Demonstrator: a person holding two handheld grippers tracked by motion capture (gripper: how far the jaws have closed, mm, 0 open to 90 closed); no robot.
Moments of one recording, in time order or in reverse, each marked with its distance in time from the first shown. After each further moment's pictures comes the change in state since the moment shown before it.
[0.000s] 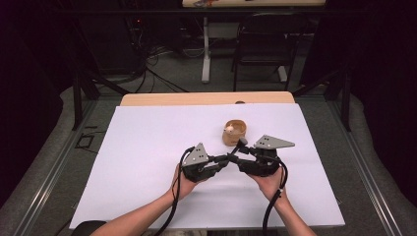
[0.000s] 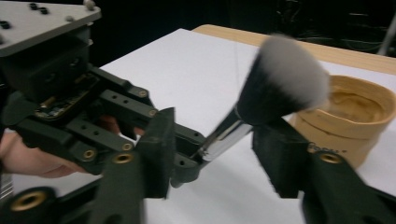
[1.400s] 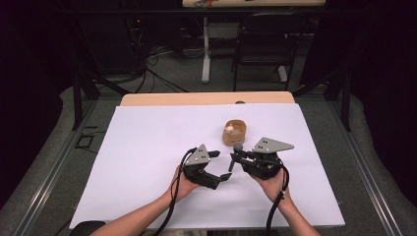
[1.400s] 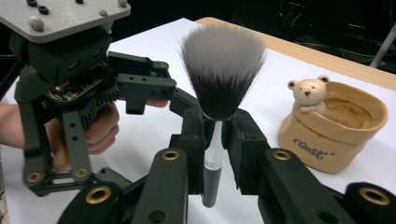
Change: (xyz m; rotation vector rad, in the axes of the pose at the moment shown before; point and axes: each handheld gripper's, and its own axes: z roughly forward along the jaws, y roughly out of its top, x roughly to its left) left arm 0.000 -0.003 0.003 0.102 -0.031 -0.010; right arm 0.006 0.001 -0.007 0.042 -0.005 -0.115
